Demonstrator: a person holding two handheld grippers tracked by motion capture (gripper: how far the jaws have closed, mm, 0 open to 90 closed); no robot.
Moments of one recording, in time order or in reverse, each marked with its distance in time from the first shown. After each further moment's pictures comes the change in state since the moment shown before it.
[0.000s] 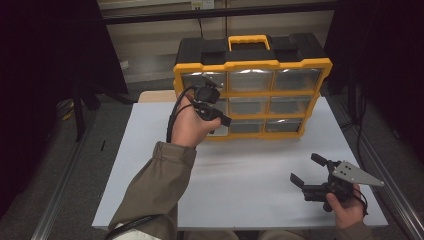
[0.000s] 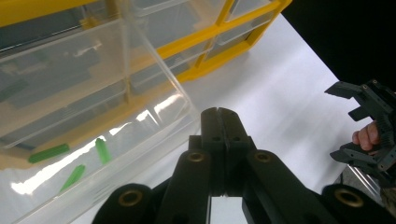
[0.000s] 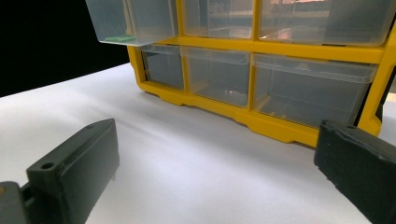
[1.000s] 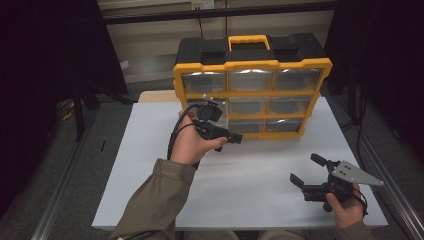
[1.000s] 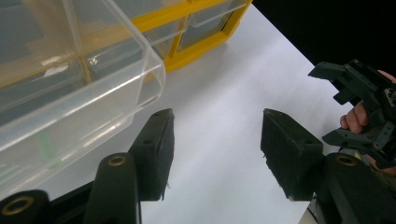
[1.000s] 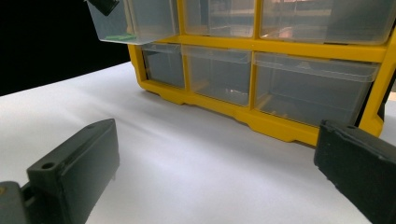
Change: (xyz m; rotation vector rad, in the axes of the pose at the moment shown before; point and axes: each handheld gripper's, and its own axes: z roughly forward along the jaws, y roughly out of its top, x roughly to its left) left arm -0.001 -0.038 0.025 -0.081 -0.089 0.026; right arm 0.001 0.000 0.000 0.008 -0.002 0.005
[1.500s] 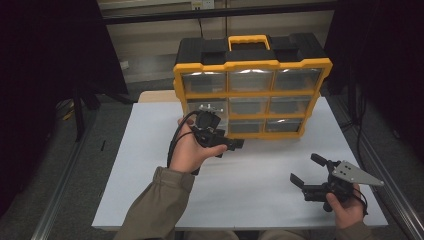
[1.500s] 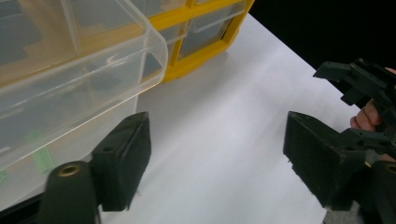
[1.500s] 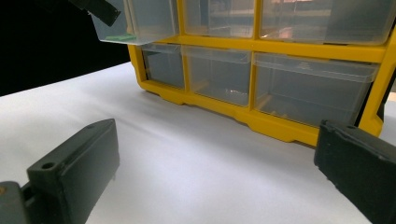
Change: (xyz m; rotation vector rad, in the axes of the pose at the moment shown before) left arm 0.005 -0.019 0.008 -0.091 0.015 0.060; right arm 0.000 0.000 0.000 0.000 0.005 -0.003
